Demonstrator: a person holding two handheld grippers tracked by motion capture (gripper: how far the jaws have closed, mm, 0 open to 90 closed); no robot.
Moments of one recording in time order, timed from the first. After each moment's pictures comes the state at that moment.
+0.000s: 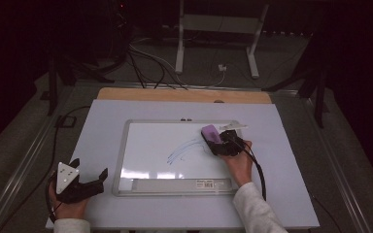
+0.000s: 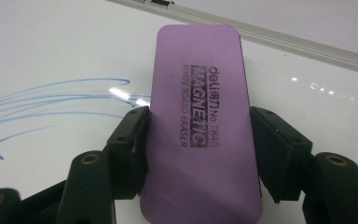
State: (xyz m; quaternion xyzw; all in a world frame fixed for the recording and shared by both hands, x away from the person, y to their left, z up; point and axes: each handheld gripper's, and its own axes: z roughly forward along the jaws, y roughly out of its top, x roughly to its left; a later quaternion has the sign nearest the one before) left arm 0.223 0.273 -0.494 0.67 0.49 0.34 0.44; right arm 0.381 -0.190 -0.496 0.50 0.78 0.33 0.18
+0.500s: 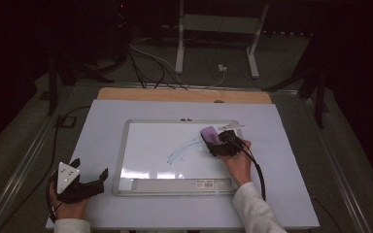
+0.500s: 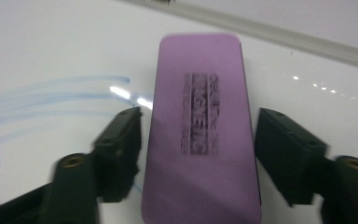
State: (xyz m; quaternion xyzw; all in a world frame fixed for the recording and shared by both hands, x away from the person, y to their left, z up) left arm 0.223 0.272 -0.494 0.67 0.49 0.34 0.44; right arm 0.383 -0.187 -0.500 0.50 0.78 0.33 0.18
